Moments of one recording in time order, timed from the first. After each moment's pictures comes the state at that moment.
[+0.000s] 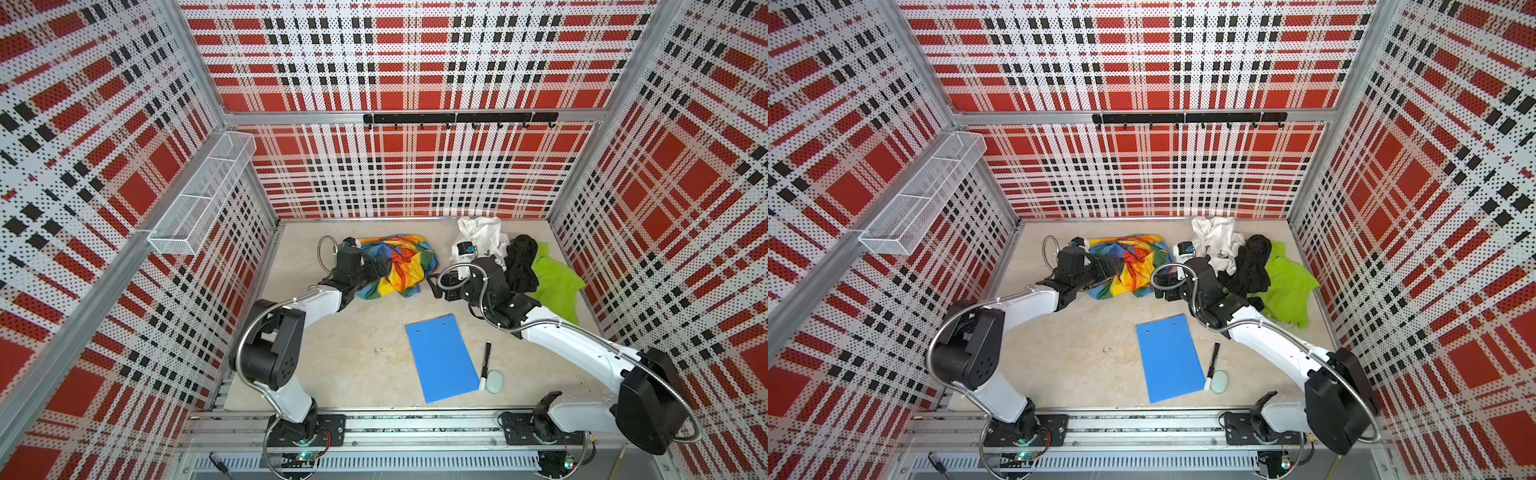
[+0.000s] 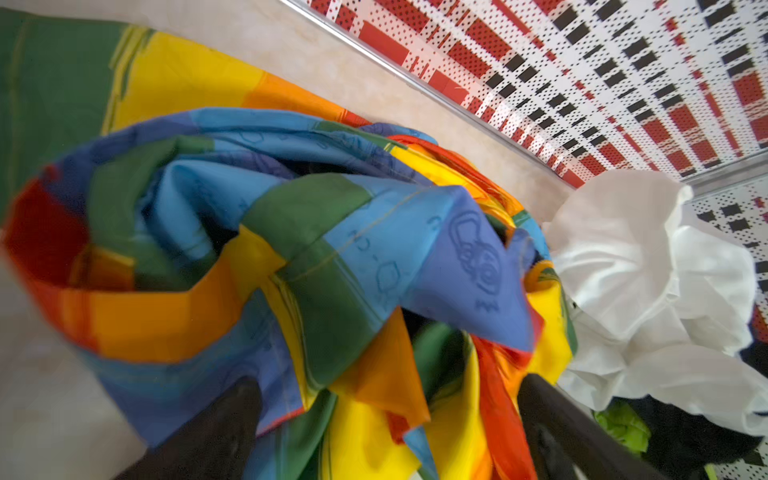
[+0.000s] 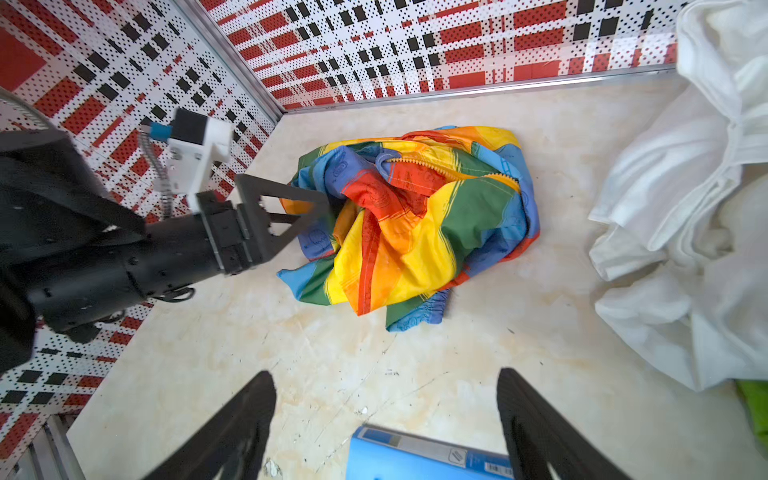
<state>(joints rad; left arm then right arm) -0.32 1.63 0.90 0.19 0.08 -0.60 0.64 1.30 0.89 -0.05 0.02 0.42</state>
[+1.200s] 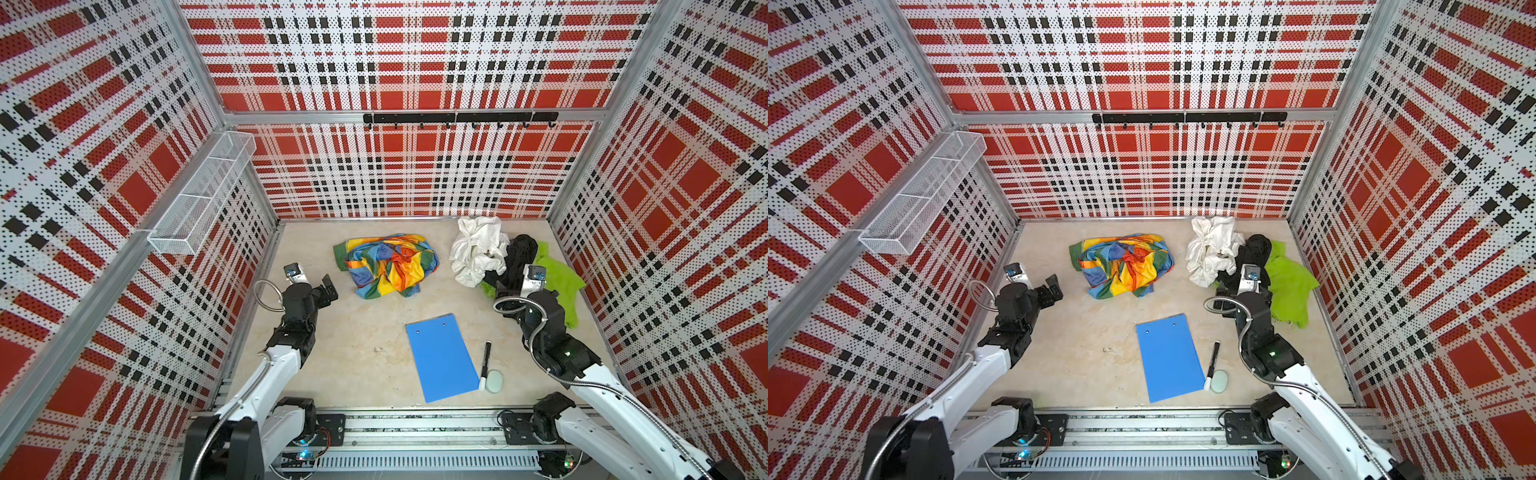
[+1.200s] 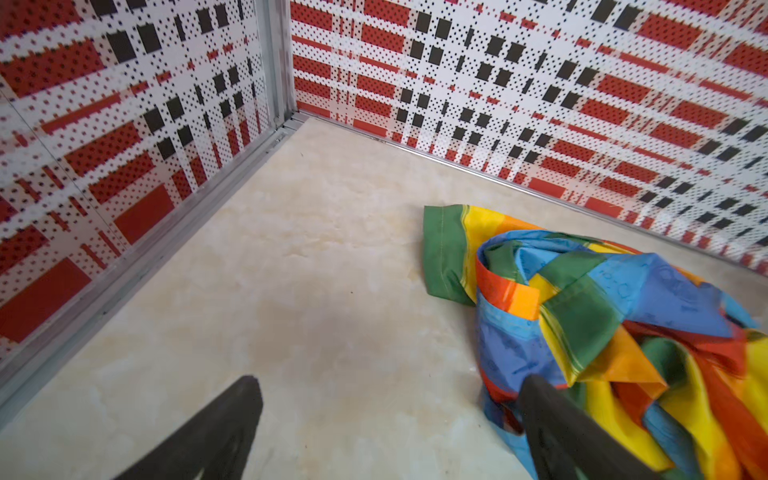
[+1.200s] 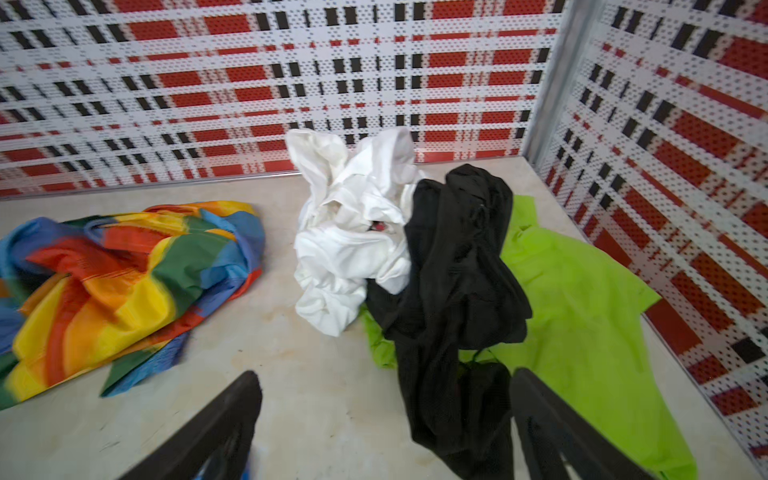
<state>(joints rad) -0.07 1.06 0.45 0.24 -0.24 -0.26 0.40 0.76 0.53 -0.12 0.48 0.21</state>
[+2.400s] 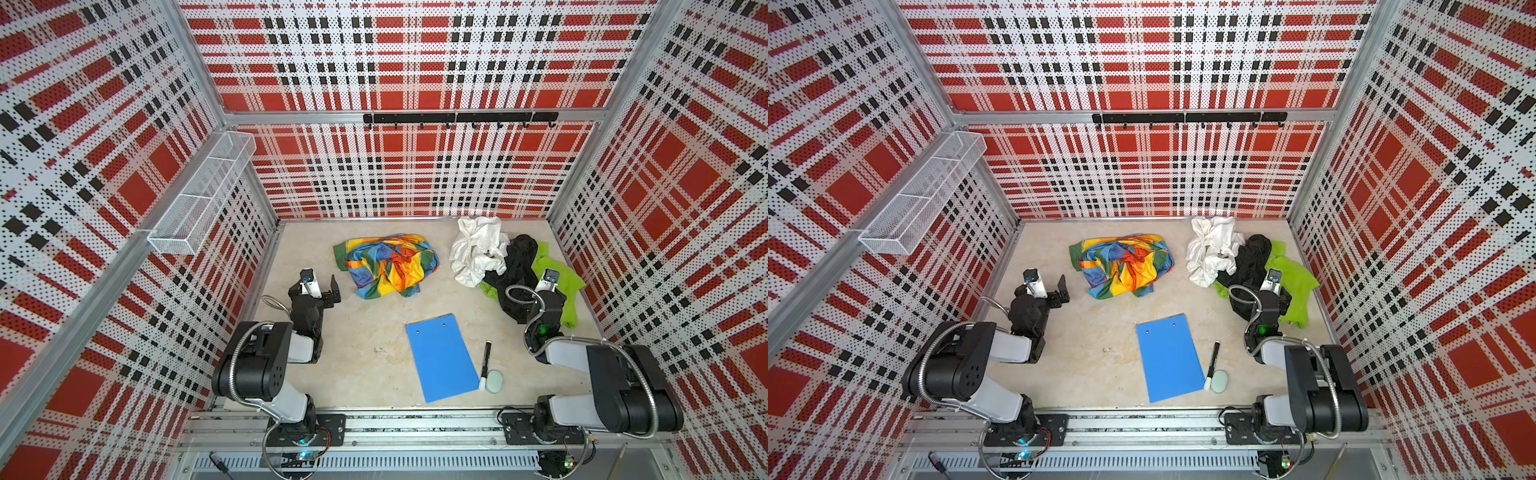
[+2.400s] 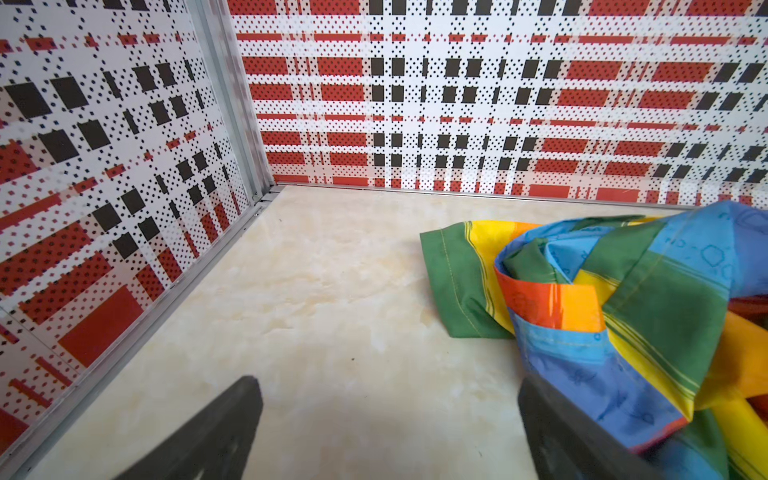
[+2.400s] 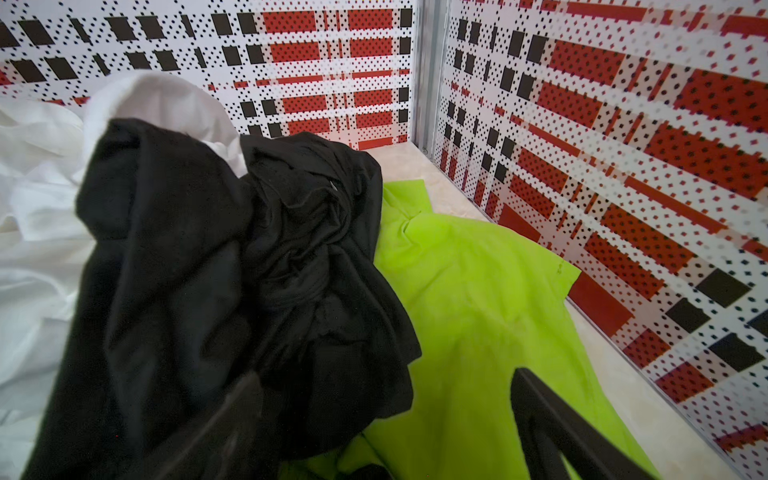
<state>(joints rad) -0.03 1.58 0.29 1.15 -0.14 0.00 0.02 1.40 0.30 0.85 0.40 0.09</state>
